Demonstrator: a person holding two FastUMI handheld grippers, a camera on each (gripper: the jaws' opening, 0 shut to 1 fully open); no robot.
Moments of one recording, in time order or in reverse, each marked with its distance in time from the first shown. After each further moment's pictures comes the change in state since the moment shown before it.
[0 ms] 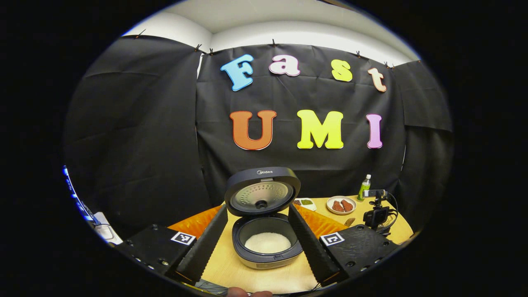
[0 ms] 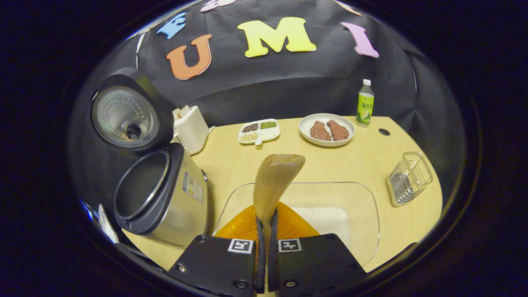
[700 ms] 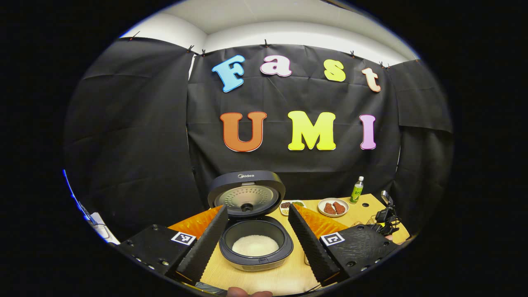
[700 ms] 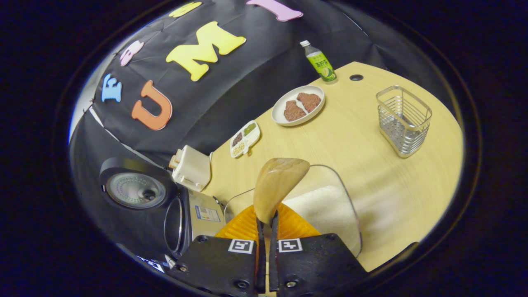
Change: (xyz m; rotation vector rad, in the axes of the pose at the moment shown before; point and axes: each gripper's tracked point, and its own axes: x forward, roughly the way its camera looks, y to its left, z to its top) left arm 0.014 -0.040 0.011 -0.005 -0.015 -0.049; right arm -0.031 -0.058 0.024 0.475 0.010 0.106
